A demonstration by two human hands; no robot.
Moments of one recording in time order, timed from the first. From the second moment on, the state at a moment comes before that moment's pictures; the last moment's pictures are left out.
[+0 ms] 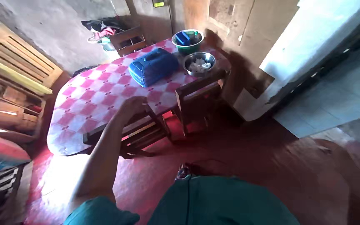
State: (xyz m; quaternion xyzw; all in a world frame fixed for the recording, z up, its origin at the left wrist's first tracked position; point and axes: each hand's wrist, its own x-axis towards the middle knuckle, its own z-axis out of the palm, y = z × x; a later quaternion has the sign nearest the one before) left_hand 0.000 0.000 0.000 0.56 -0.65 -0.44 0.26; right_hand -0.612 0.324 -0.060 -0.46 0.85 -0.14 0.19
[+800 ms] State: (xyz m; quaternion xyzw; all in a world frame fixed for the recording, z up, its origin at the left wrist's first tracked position) left_hand -0.019 -0.556 -0.125 0.63 -0.72 -0.18 0.22; right_hand -0.458 -0.187 -0.024 -0.78 0.57 -0.24 0.10
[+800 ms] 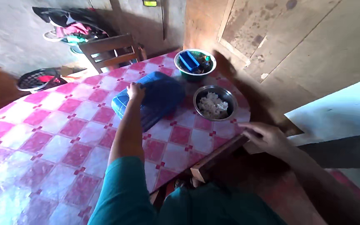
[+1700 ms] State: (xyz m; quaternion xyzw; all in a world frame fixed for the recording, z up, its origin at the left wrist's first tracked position) left_hand 0.089 -0.488 -0.089 0.72 -0.62 -0.08 0.31; right_hand -0.289 -0.519 -0.159 -0.70 0.62 -0.23 0.27
